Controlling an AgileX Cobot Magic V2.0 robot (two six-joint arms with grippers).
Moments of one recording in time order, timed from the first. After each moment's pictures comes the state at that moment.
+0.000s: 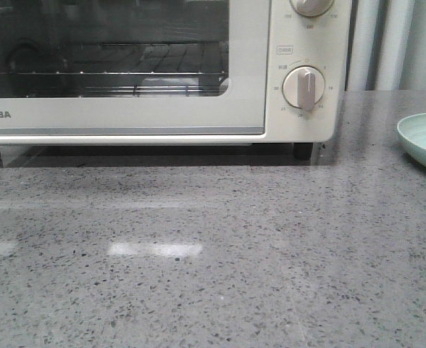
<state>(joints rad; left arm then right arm) -0.49 1.10 -1.00 -0.39 0.33 0.30 -0.03 0.40 -0.55 0.15 0.43 -0.03</state>
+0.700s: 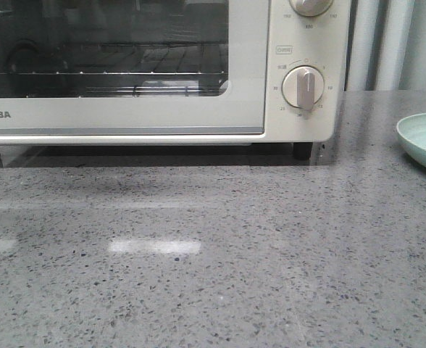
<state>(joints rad) -0.49 1.15 -0.95 -0.43 0.32 0.30 -0.03 0.45 -0.74 0.15 0.59 -0.07</state>
